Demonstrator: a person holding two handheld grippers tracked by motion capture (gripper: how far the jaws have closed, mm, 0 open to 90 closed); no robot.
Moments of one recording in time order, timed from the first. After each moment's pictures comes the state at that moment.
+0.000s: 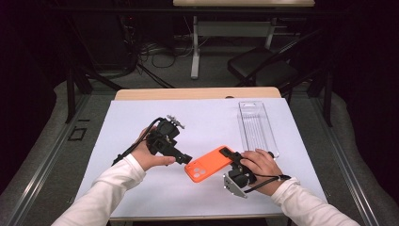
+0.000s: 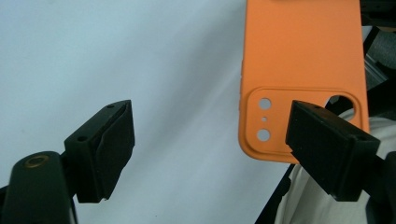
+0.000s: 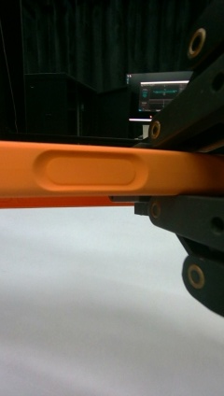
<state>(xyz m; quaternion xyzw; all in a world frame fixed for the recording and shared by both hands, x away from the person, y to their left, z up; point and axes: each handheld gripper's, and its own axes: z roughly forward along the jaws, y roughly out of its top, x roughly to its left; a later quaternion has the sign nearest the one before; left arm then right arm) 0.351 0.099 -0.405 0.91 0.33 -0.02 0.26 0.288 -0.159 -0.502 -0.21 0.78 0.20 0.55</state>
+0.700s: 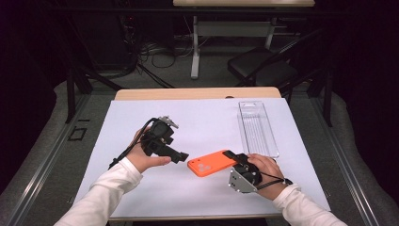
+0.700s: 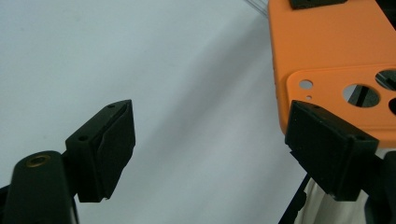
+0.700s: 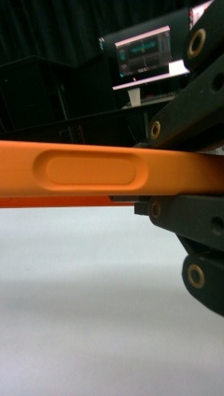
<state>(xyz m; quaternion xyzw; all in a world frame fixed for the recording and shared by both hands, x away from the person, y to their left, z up) 0.348 0.113 -0.407 0.90 0.33 0.02 0.29 0.287 -0.174 -0.505 -0.11 0.81 0.29 0.50</state>
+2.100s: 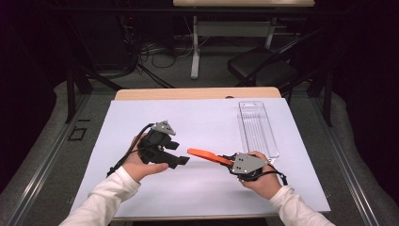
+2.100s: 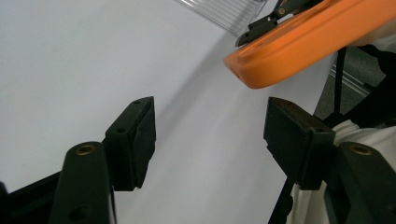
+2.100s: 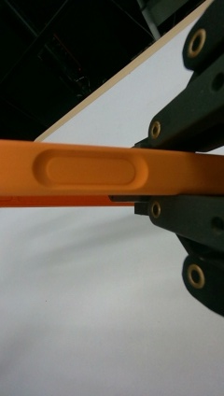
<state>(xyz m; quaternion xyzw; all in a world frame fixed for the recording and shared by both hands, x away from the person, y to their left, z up) 0.324 0.116 -0.405 0.89 0.28 0.02 0.35 0.307 -0.176 -0.506 0.04 0.84 0.46 0.28</state>
